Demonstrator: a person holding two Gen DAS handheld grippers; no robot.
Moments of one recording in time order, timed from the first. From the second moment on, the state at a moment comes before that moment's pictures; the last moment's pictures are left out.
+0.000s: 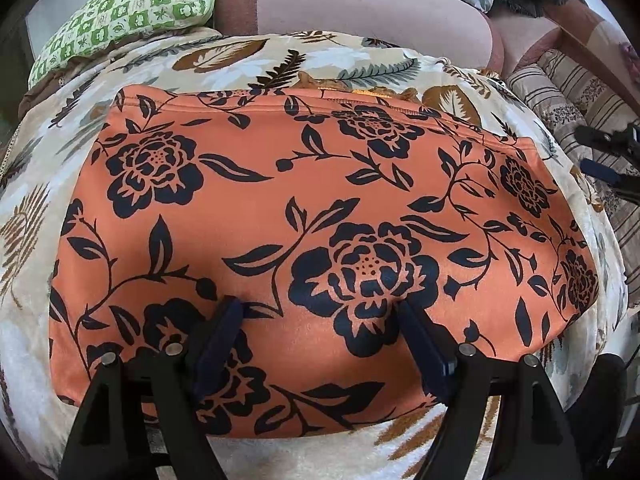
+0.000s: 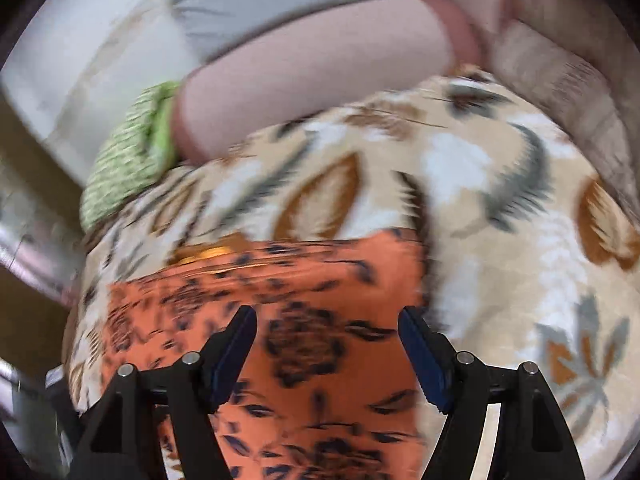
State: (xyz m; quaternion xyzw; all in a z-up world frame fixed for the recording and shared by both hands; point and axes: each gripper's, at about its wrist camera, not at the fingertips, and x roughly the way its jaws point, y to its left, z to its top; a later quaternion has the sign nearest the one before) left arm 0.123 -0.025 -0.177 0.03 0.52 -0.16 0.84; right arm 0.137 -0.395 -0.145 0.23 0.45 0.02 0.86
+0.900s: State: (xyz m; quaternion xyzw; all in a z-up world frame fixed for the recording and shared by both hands) left arm 0.115 0.078 -0.134 -0.05 0.48 -0.10 0.87; right arm 0.157 -0.389 -0.181 0.28 0.49 0.03 0.82
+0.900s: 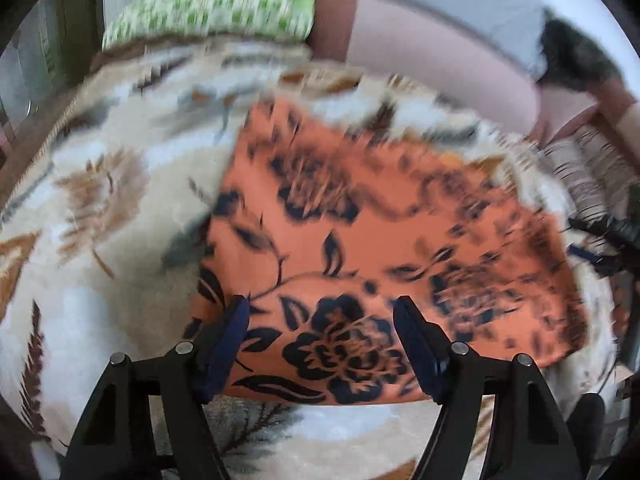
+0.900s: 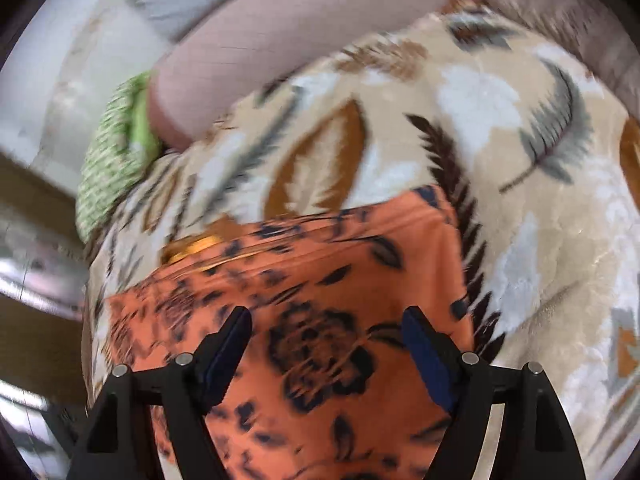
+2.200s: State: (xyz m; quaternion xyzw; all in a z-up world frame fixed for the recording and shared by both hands) left arm 0.112 -0.001 -0.133 0.00 0.48 -0.07 0.87; right arm -0.003 -0.439 -0.266 0.61 0.38 0.00 0.70
